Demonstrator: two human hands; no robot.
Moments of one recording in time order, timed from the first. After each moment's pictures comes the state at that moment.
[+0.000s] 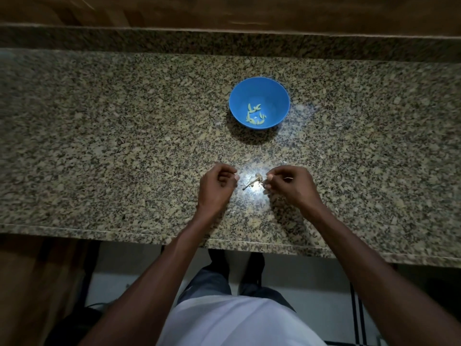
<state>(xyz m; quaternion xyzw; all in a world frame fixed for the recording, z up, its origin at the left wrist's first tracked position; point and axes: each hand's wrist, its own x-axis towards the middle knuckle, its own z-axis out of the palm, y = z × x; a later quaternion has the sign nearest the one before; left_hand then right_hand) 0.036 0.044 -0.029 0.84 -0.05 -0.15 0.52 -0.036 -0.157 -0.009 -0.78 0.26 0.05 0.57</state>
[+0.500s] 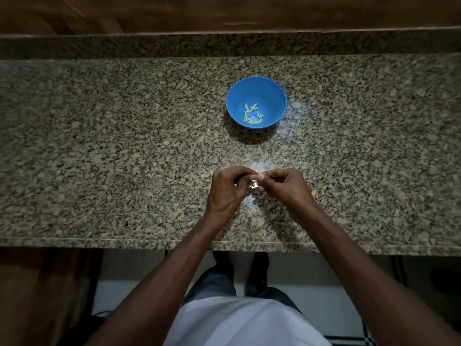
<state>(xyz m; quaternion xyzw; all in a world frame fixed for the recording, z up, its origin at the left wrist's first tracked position) 0.034 0.028 -0.014 0.84 -0.22 -0.08 0.49 -0.037 -0.124 0.006 -0.65 0.34 0.04 0.68</state>
